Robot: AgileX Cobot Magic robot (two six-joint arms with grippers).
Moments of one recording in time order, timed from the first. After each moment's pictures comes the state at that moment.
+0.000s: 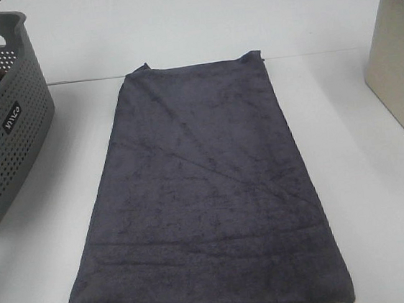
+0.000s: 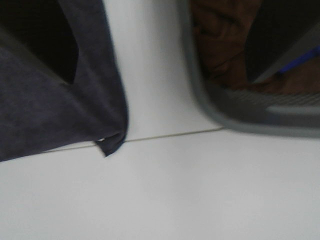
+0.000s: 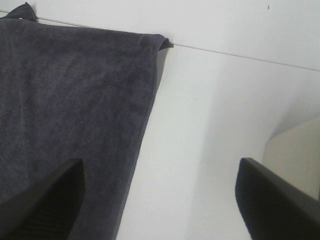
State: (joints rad) left arm -0.05 2.17 -2.24 -0.16 0.99 0.05; right arm 0.05 2.05 -2.14 0.15 1.15 -0.17
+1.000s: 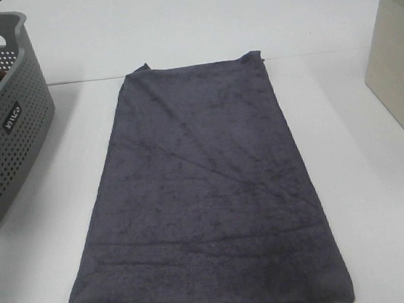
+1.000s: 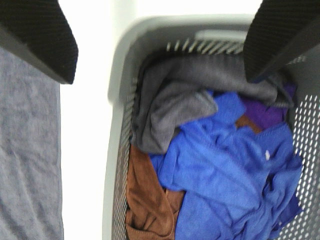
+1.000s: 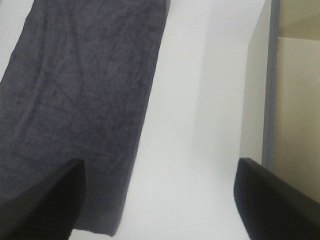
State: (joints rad) left arm 0.02 1.27 -1.24 0.01 1.01 -0.04; right arm 0.05 1.14 -1.39 0.11 1.22 -0.08
